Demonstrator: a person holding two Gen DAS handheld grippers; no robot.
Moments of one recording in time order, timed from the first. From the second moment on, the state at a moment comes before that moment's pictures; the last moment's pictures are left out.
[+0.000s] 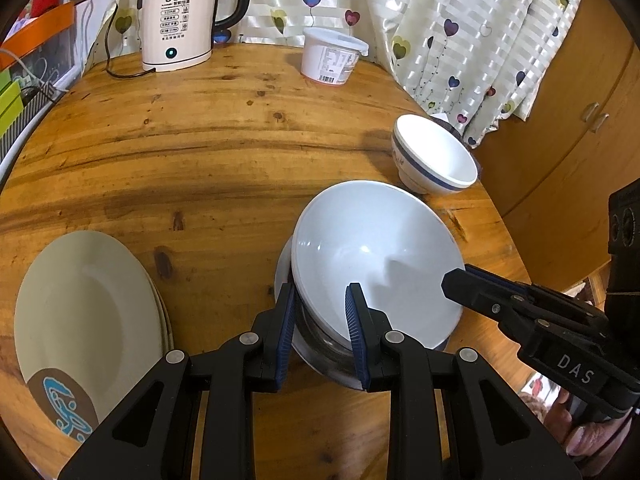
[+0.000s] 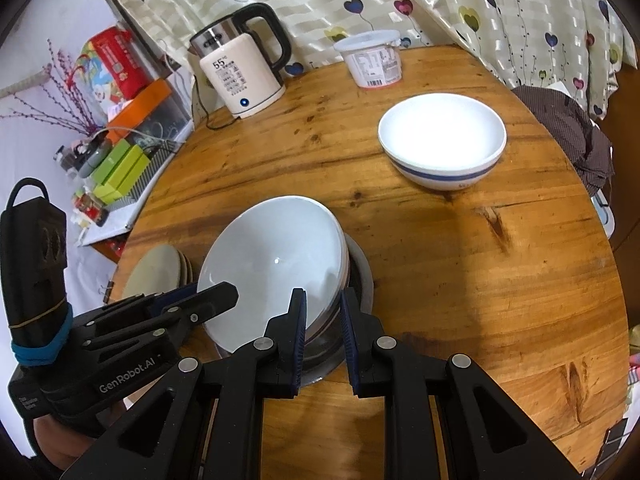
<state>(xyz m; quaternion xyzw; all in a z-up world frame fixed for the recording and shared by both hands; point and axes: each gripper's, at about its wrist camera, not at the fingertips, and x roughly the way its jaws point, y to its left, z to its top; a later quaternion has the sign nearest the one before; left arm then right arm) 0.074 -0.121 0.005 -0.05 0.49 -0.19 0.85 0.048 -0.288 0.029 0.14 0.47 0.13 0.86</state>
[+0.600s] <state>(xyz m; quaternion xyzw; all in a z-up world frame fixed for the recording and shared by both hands) 0.068 -0.125 0.002 -0.03 0.49 -0.19 0.85 0.046 -0.288 0.021 0.13 0.48 0.12 0.86</state>
